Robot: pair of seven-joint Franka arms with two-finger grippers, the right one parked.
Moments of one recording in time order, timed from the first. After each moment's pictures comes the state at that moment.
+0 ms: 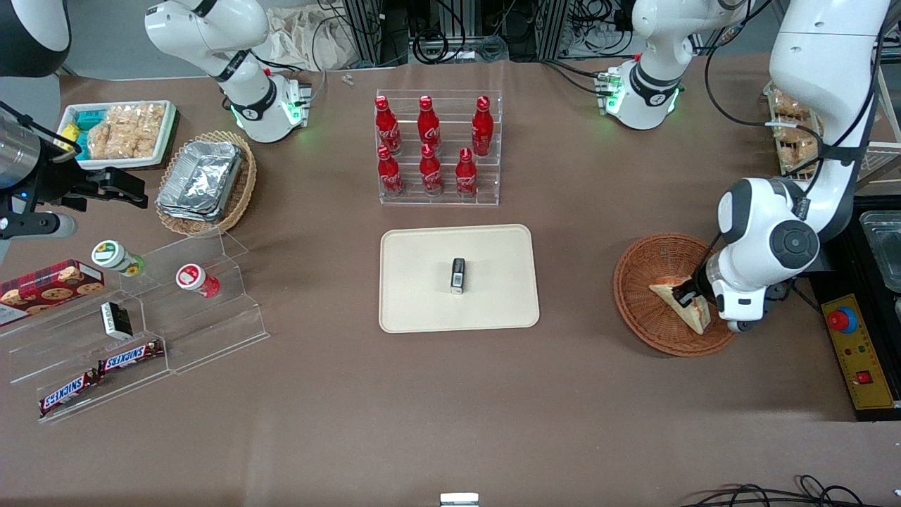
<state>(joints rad) 0.21 0.36 -0.25 -2.06 0.13 2.35 -0.85</state>
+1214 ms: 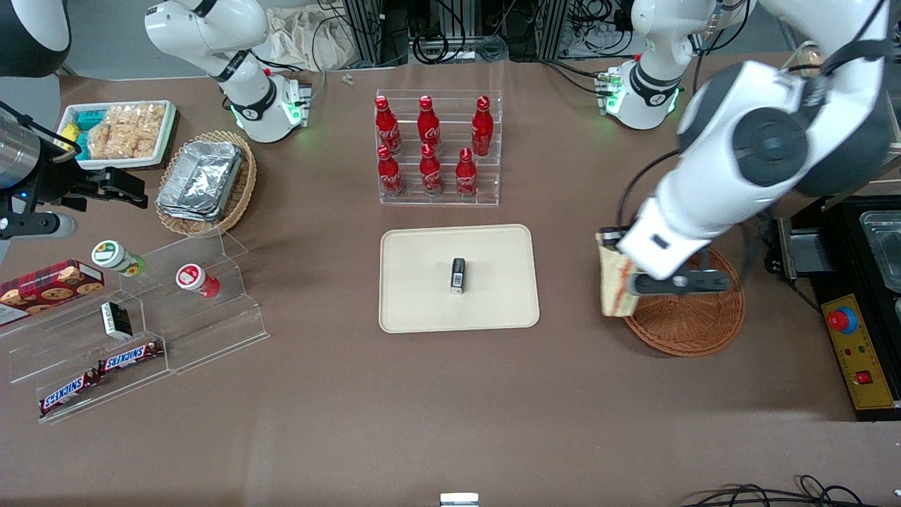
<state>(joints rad) 0.09 0.40 -0.64 -1.39 0.19 1.62 -0.51</state>
